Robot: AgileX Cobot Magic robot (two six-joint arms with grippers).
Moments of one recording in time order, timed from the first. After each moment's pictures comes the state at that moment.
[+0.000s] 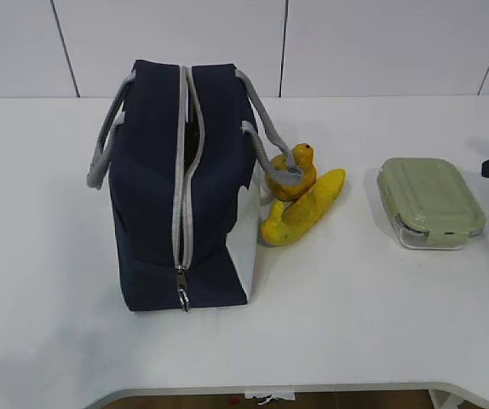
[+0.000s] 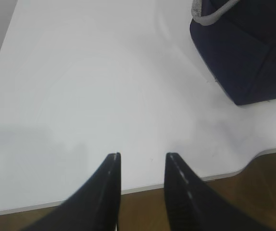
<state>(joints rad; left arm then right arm) -0.02 0.01 -0.53 -0.09 1.11 0.10 -0.55 2.06 -1.33 1.07 1.17 -0.92</state>
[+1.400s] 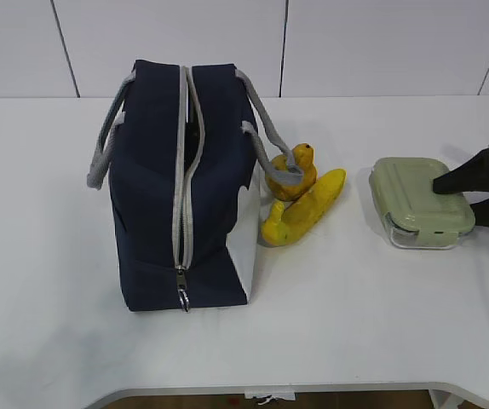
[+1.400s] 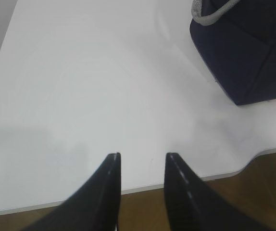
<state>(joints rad) -0.02 0.01 -0.53 -0.10 1.11 0.10 -0.44 2.18 -1.35 1.13 1.18 -0.94</state>
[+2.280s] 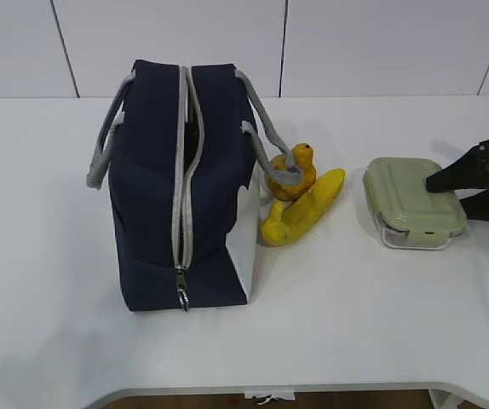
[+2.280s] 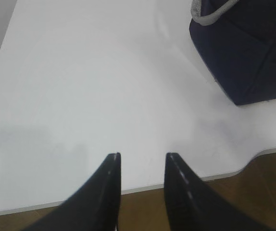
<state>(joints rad) -0.02 0.01 -0.53 -0.10 1.11 0.10 -0.41 2.19 -1.40 1.09 1.18 -0.94</state>
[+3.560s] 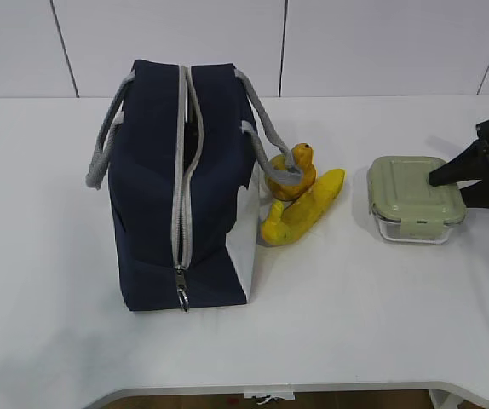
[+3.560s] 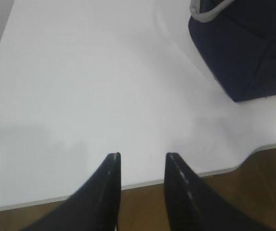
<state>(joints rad) -0.02 0.01 -0.54 -0.10 1.13 0.10 -0.39 2.13 -1.40 1.04 1.16 -0.70</state>
